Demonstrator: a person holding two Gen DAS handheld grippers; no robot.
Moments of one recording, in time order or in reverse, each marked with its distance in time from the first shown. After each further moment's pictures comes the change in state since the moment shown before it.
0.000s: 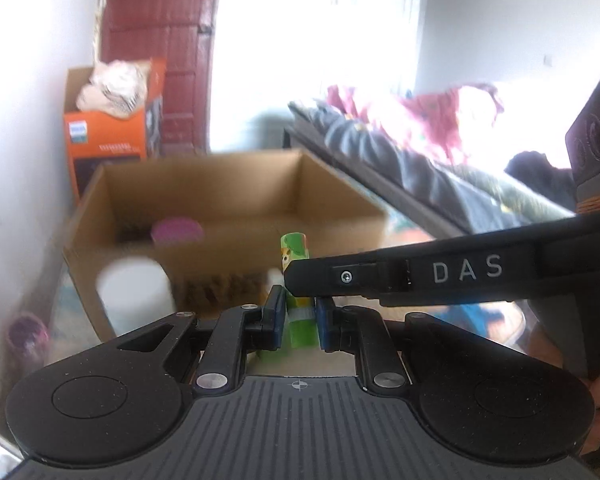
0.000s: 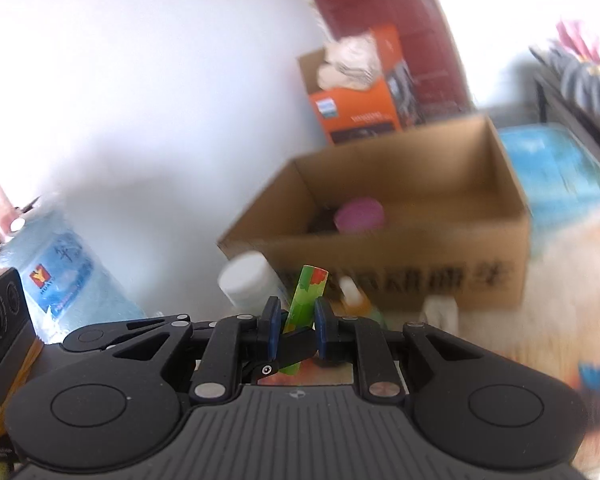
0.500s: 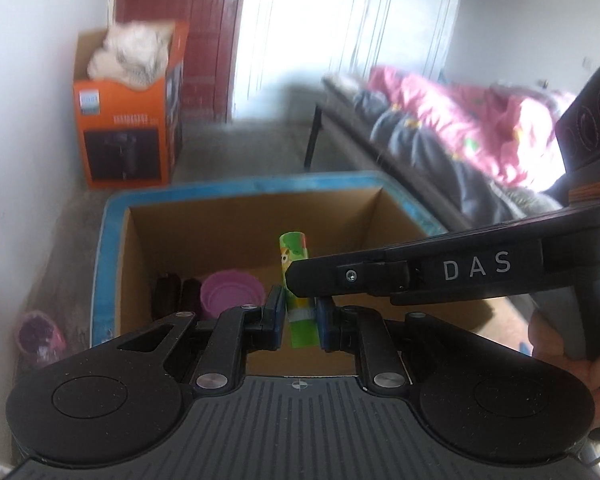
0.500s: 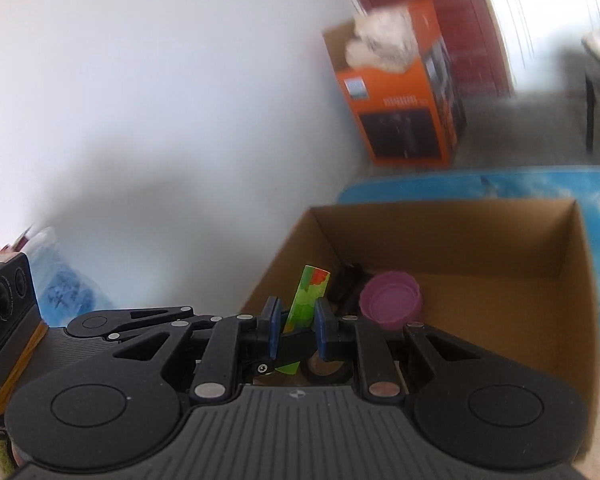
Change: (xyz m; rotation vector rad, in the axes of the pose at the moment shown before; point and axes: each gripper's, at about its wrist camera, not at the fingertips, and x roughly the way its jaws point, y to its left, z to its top) left arm 0.094 0.087 0.096 -0.082 0.201 0.012; right arm 0.132 -0.044 0.130 0.079 0.229 0.068
